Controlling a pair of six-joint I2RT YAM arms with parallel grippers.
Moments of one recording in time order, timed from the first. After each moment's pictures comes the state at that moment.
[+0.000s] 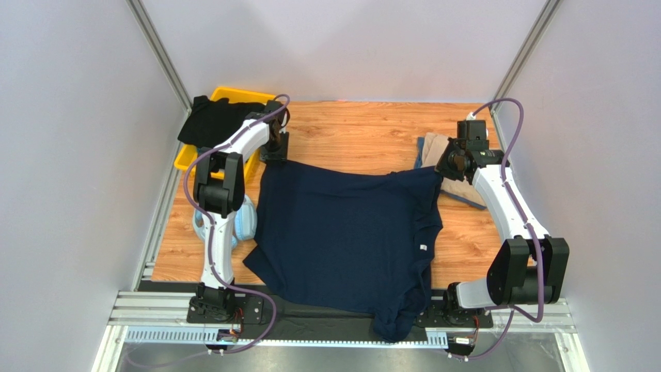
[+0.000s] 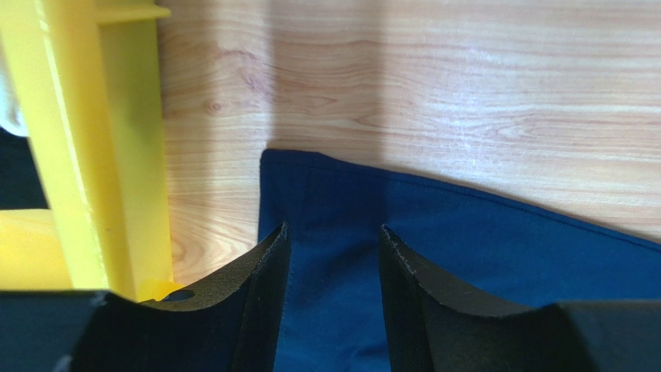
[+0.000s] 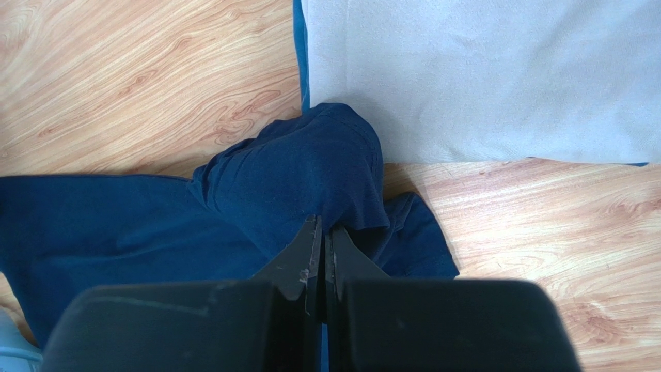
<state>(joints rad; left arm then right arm) -0.24 2.26 1.85 -0.80 -0.12 -0.19 0.02 1.40 1.17 -0.65 0.02 0.48</state>
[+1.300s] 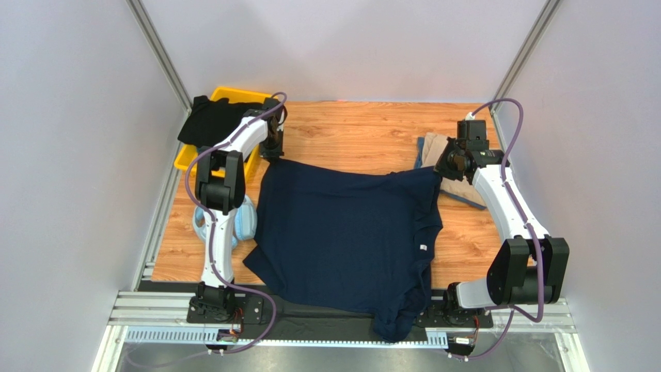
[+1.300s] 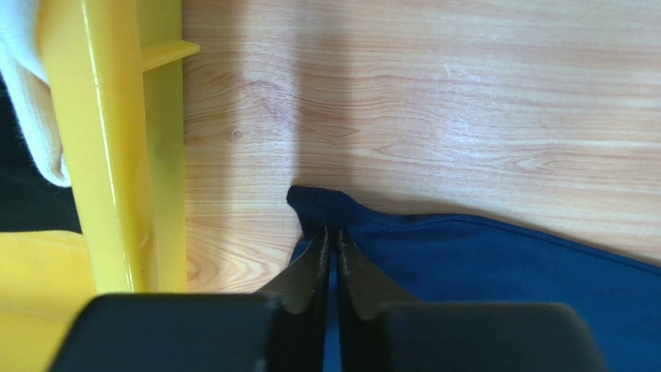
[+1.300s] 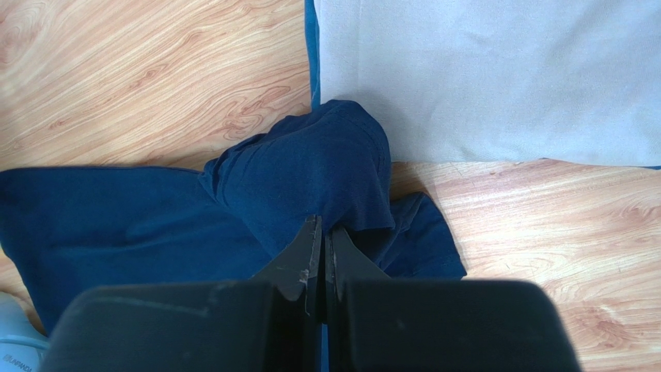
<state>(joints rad) -0.21 2.31 1.93 -0.84 -0.11 -0.19 0.02 1.40 1.17 -0.64 -0.01 0.48</state>
